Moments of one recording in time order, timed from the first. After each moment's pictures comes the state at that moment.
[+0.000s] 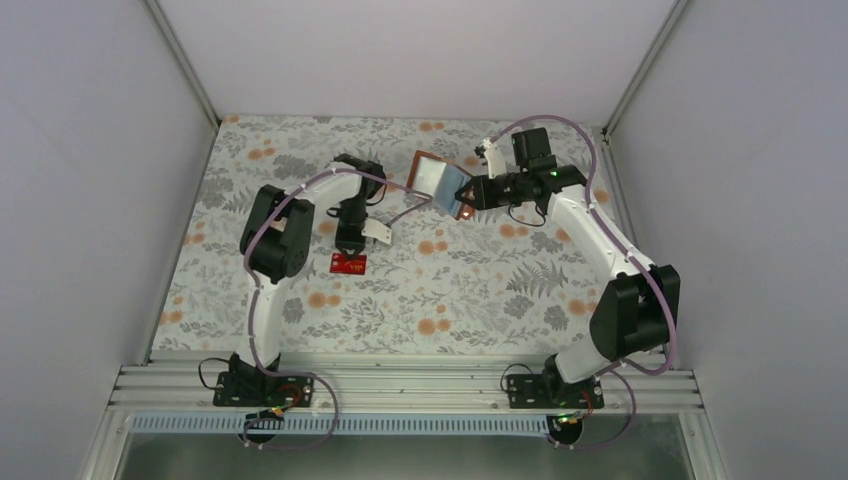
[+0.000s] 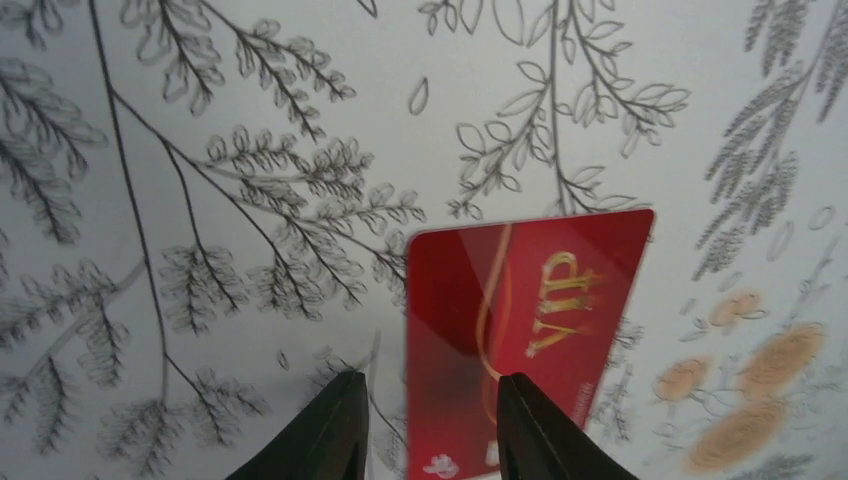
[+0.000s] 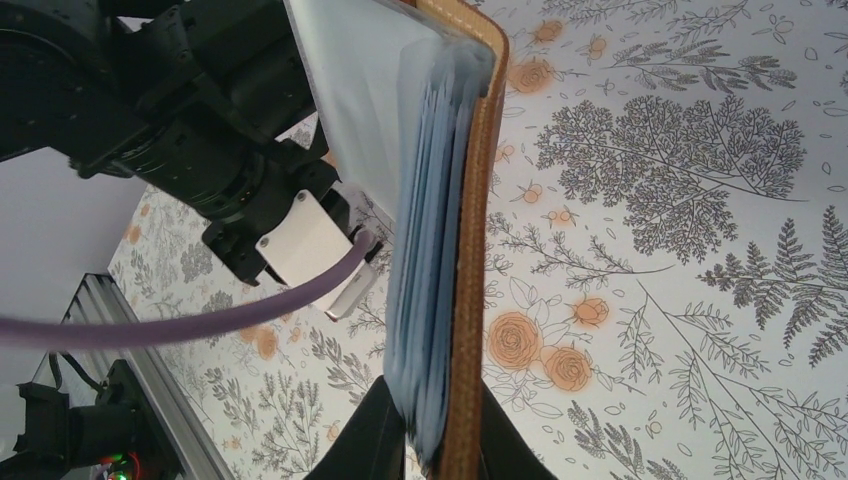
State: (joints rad) left arm -0.46 2.19 1.69 -1.32 0.01 1.14; right arm 0.29 1.55 1.34 -0.69 -0.62 0.10
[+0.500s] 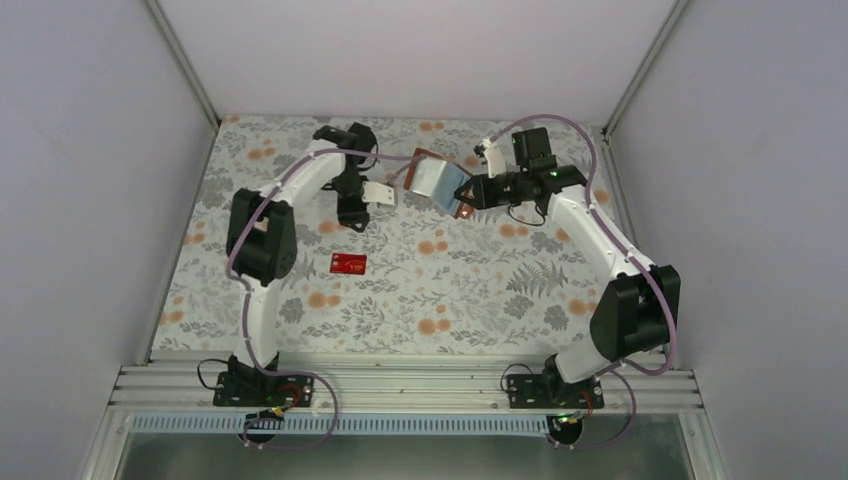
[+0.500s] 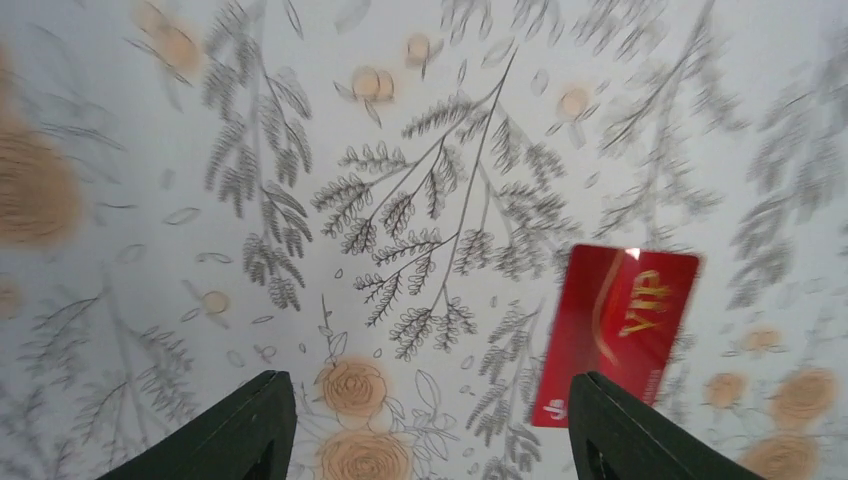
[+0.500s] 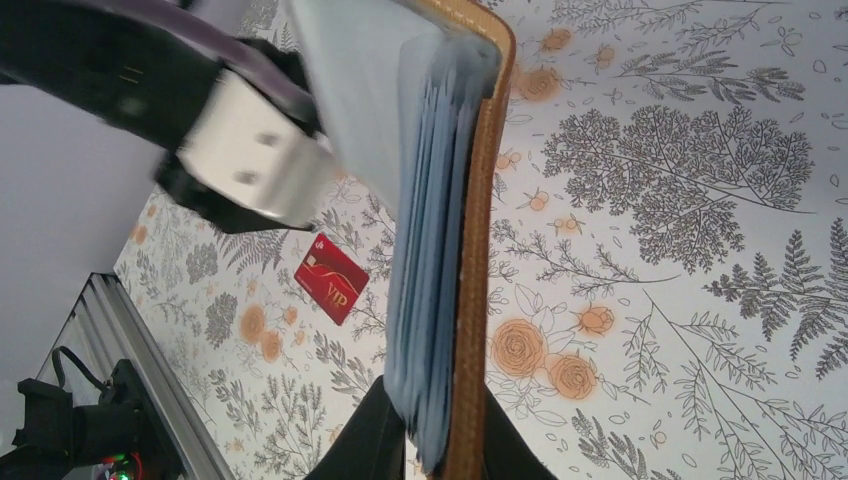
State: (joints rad) left arm -0.41 2.17 1.88 -1.28 0.10 1.09; right arm 0.29 1.54 1.34 -0.66 -0.63 0.10
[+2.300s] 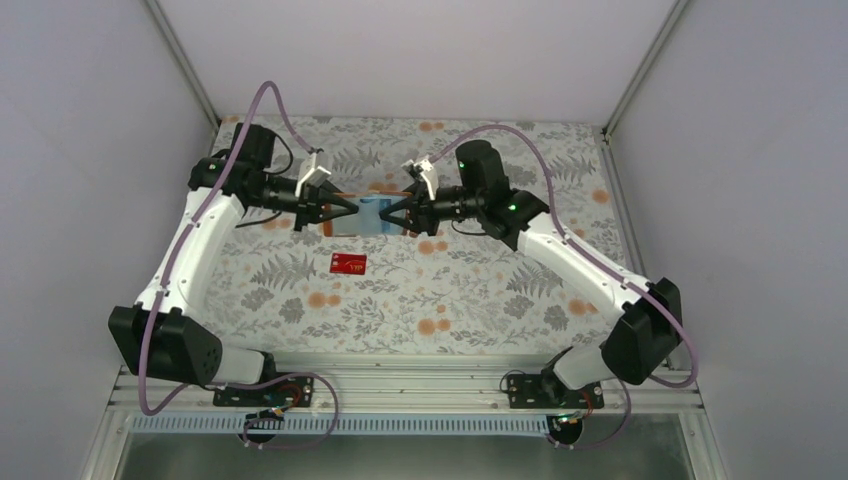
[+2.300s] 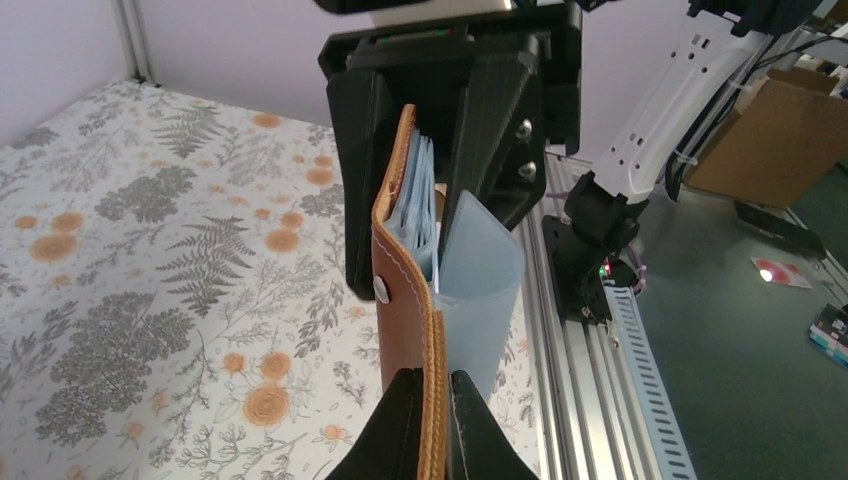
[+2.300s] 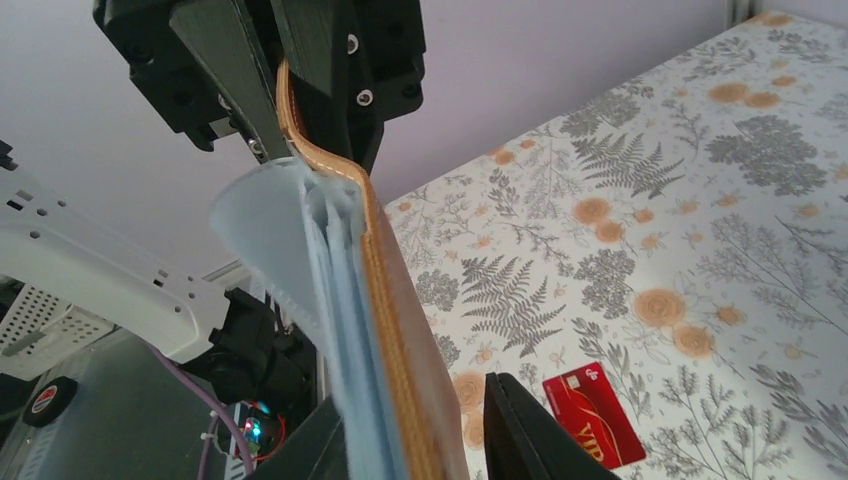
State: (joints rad) left arm -0.14 1.38 1.41 -1.14 1.25 0.87; right arm 0.67 1.44 1.27 -0.27 -0.77 0.11
